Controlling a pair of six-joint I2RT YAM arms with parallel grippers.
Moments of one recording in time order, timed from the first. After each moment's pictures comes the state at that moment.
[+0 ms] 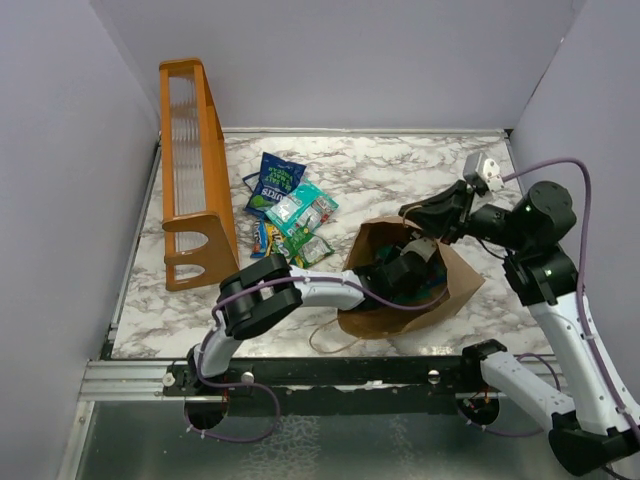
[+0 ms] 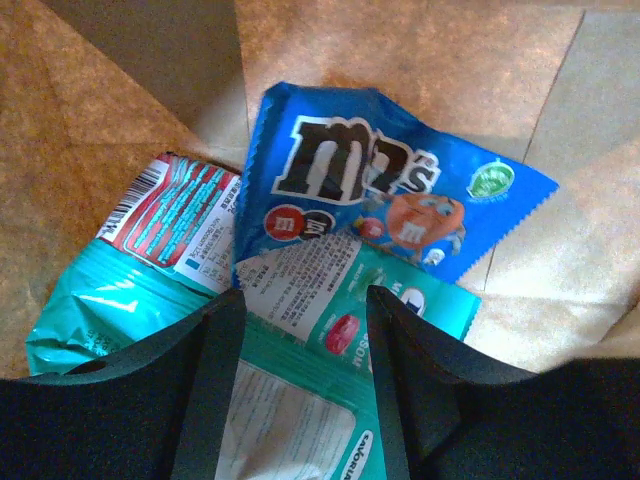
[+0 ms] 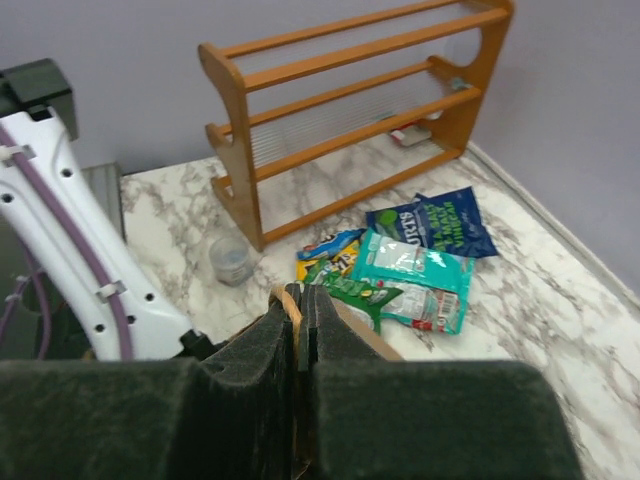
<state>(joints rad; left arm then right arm) -1.21 2.04 1.30 0.15 -0.42 -0.28 0.29 0.82 1.07 -0.16 -0.84 0.01</state>
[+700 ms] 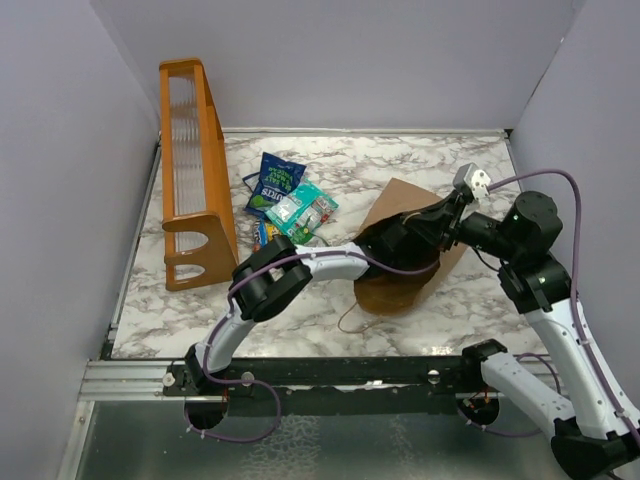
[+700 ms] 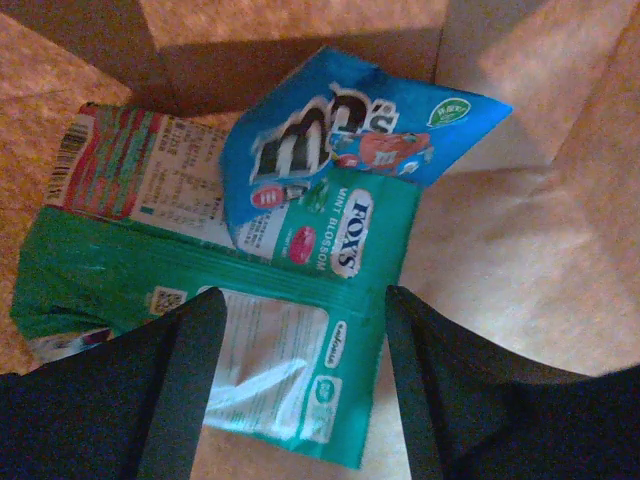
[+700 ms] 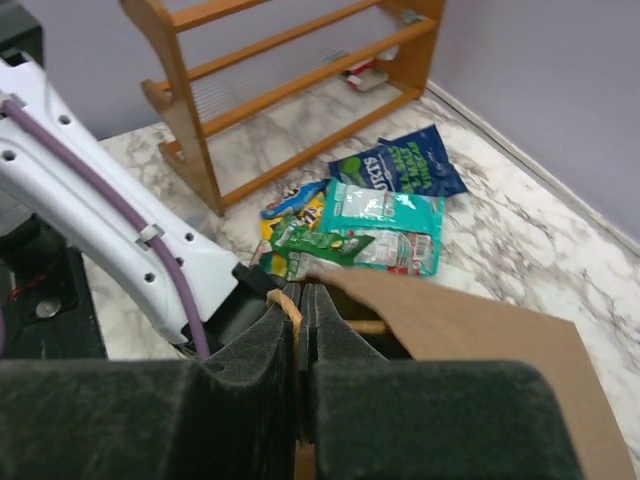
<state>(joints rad) -1.05 2.19 1.55 0.16 -0.33 -0.21 0.31 0.82 0.99 -0.22 -0.79 -0.06</state>
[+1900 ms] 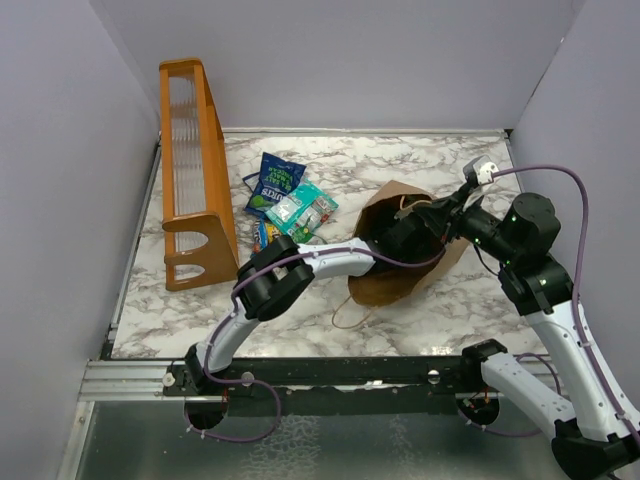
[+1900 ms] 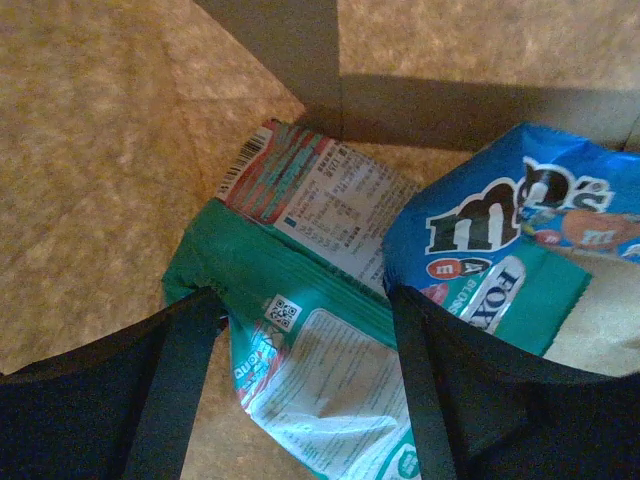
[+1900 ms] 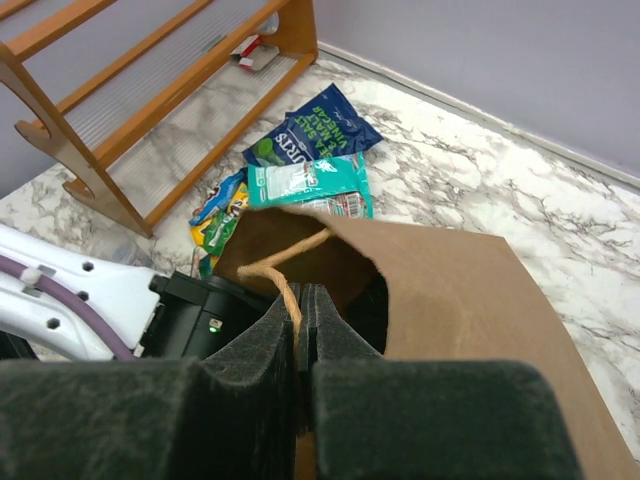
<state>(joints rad) -1.05 2.22 1.63 -0.03 -0.60 -0.23 0.31 0.79 0.98 -0.29 -0.44 0.03</state>
